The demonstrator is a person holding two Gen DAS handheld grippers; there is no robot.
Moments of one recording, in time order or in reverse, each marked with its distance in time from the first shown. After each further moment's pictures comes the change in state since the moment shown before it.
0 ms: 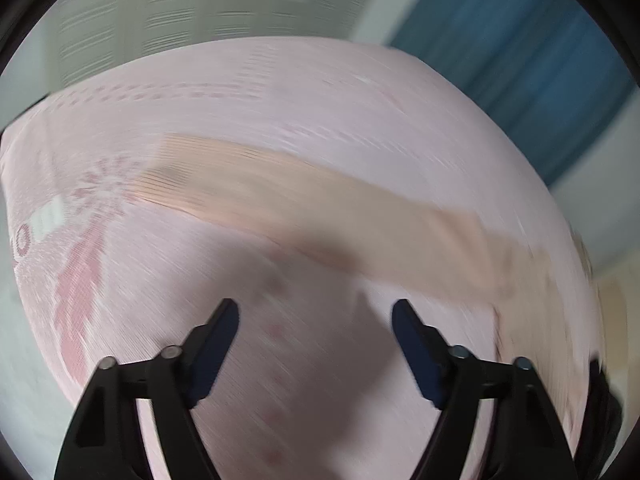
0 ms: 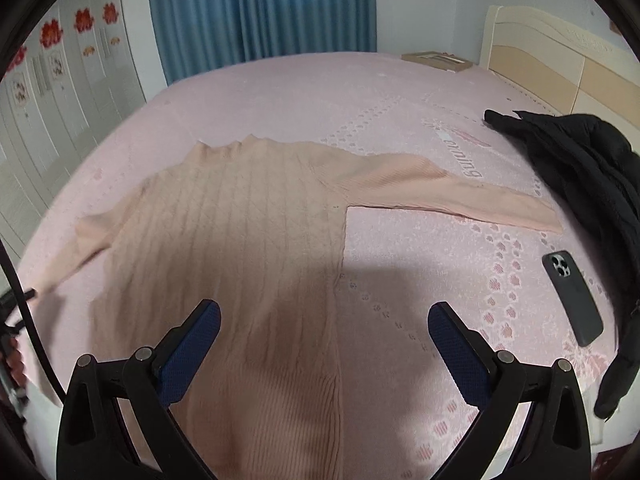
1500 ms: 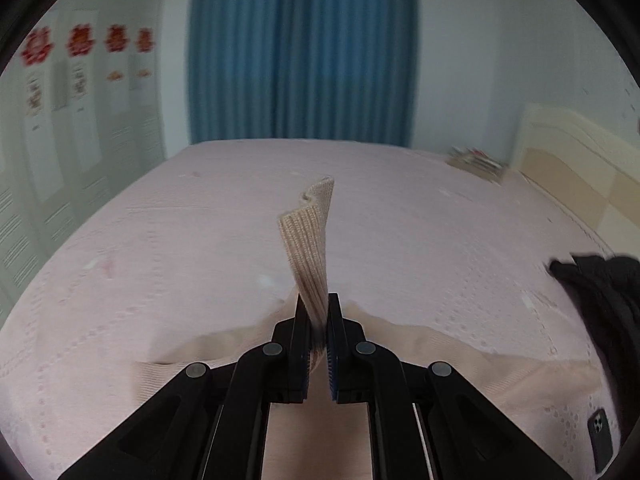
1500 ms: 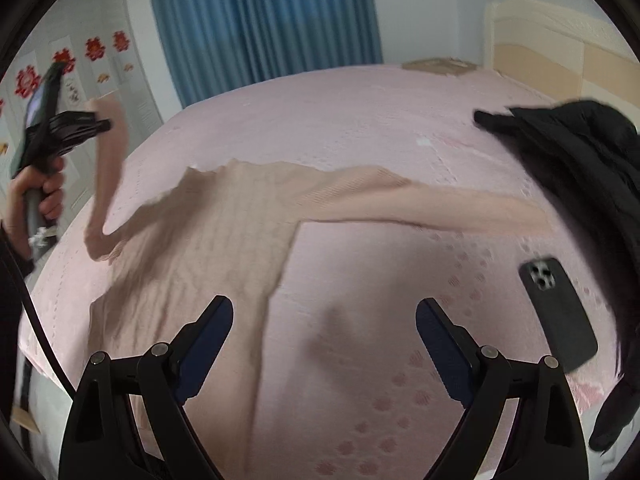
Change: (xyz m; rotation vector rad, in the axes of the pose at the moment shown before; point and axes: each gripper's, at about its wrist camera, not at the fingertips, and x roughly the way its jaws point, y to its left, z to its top) left arm -0.032 -0.474 -0.053 0.730 -0.255 -0.237; right arm -0.008 -0.121 -0.008 0.069 -0.049 0.146
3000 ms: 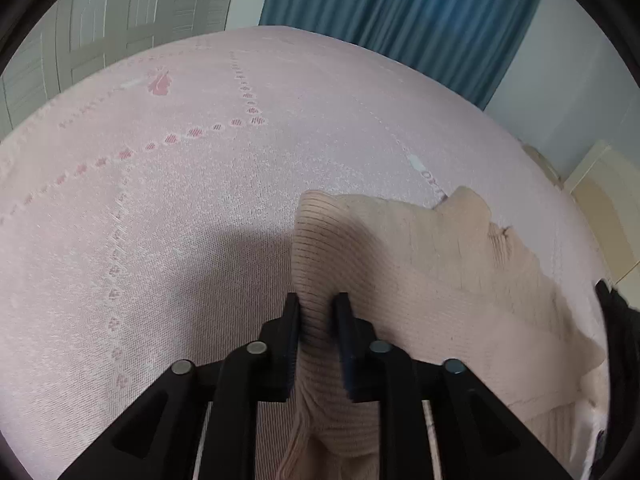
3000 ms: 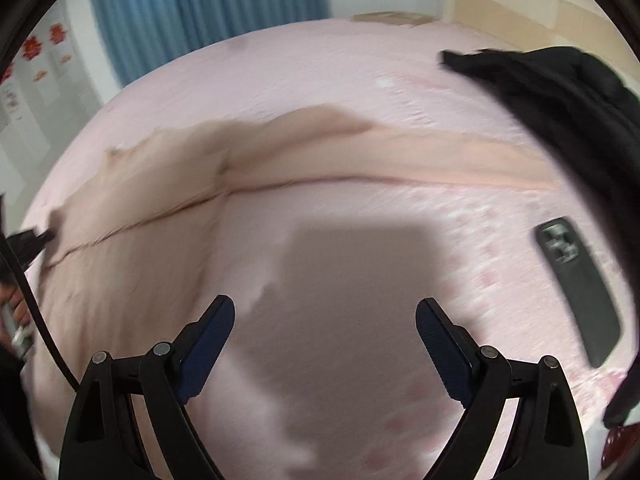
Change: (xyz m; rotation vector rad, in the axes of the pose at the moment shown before) left arm 0.064 0.184 -0.151 -0.339 0.271 0.036; right arm 0.096 -0.013 0.011 0.085 0.105 -0.217
